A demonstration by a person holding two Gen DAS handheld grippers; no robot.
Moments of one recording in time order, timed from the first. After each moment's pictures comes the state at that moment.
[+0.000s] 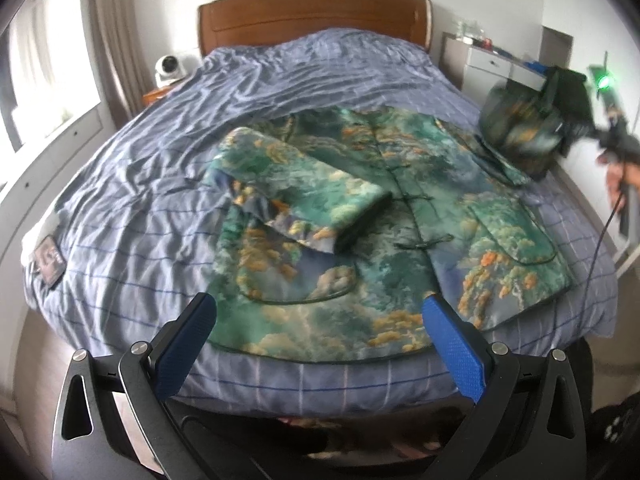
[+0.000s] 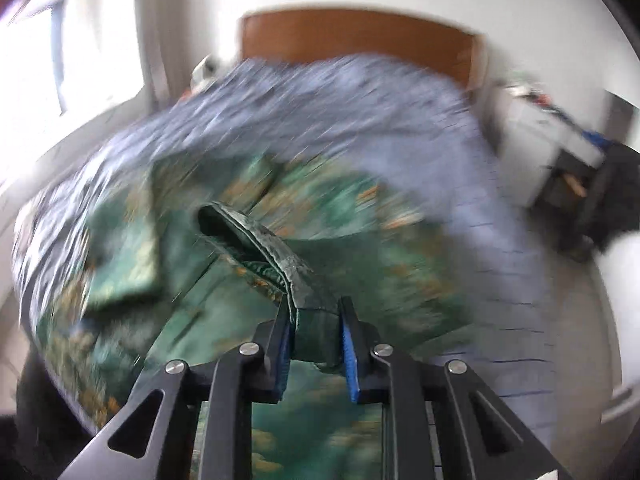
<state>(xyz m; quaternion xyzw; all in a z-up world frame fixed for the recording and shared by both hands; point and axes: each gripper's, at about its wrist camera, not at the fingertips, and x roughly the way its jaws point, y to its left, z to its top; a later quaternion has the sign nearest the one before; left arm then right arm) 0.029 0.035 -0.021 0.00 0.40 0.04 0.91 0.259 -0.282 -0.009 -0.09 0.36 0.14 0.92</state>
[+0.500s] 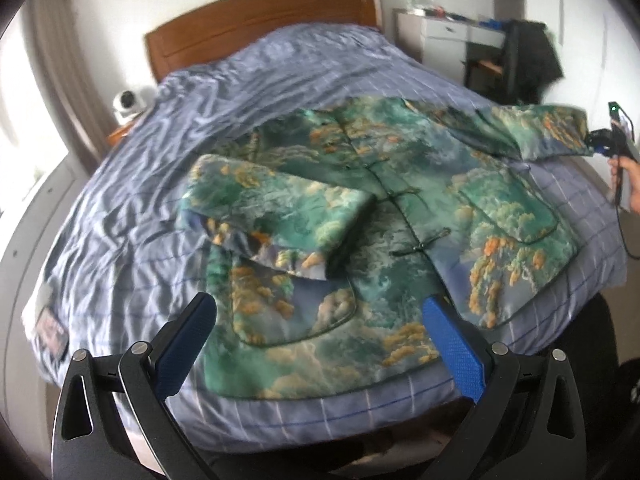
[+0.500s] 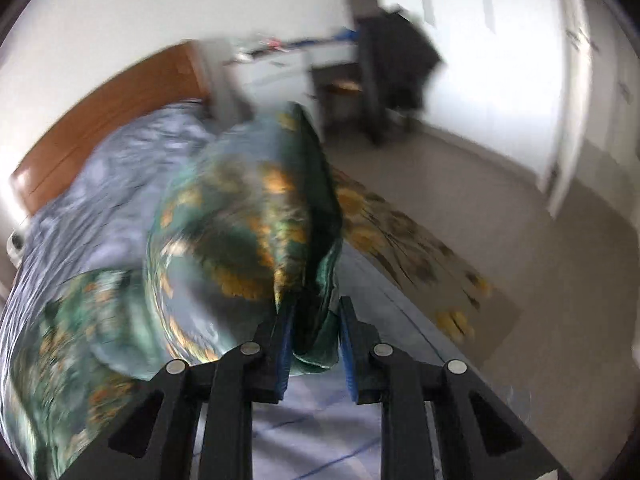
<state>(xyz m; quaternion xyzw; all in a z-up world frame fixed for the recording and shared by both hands) 0.074 0.032 -0.020 0.09 0.42 -0.03 0.90 0.265 -0.580 -0.077 0.18 0.35 -0.21 0.89</state>
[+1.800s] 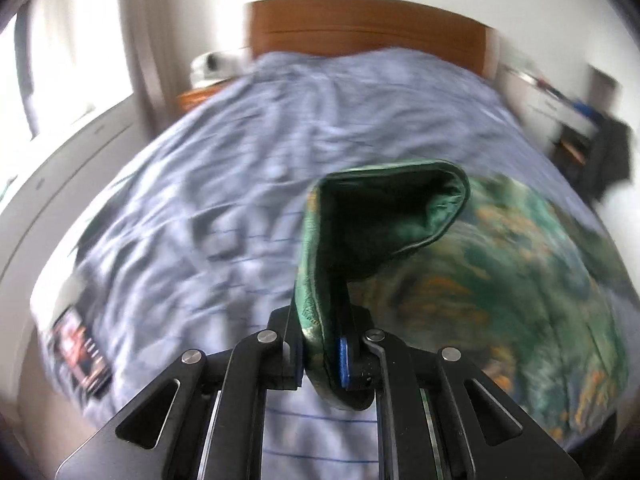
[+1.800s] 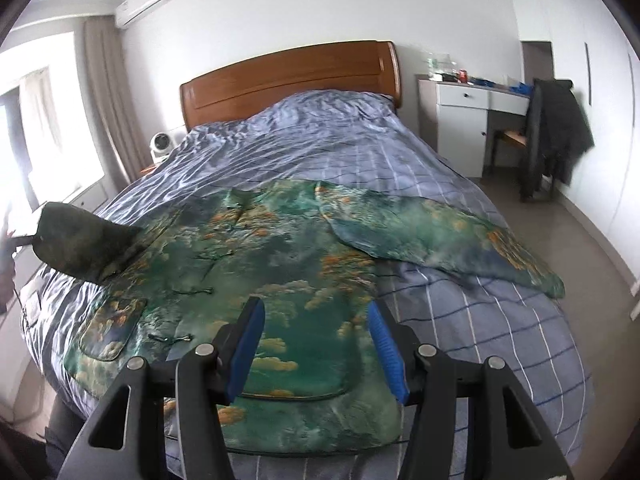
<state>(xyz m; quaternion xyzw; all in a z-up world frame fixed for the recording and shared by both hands) 0.168 0.303 0.013 -0.05 0.39 0.12 0.91 0.120 -0.304 -0.030 0.03 0.31 0.08 0.95</state>
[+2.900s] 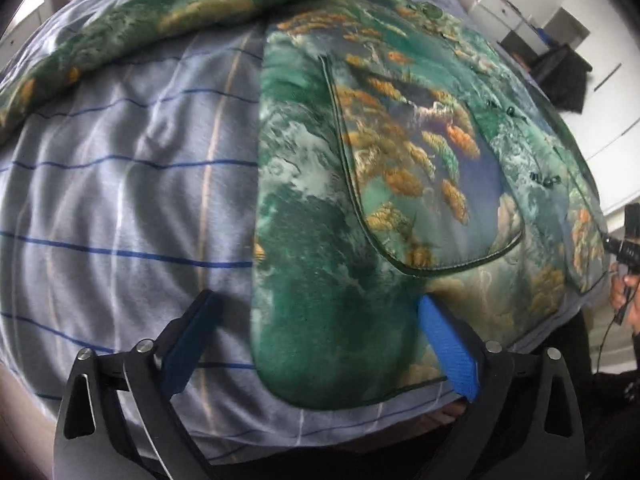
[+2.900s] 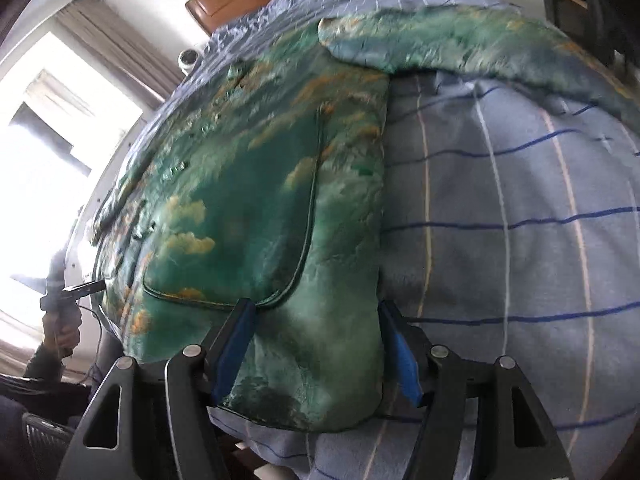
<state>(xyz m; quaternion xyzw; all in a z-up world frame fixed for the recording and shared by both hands) 0.119 0.171 -0.180 -0.10 0.57 -0.06 0.81 0.185 -0.374 -0.179 0.12 0.53 0.22 0.81</state>
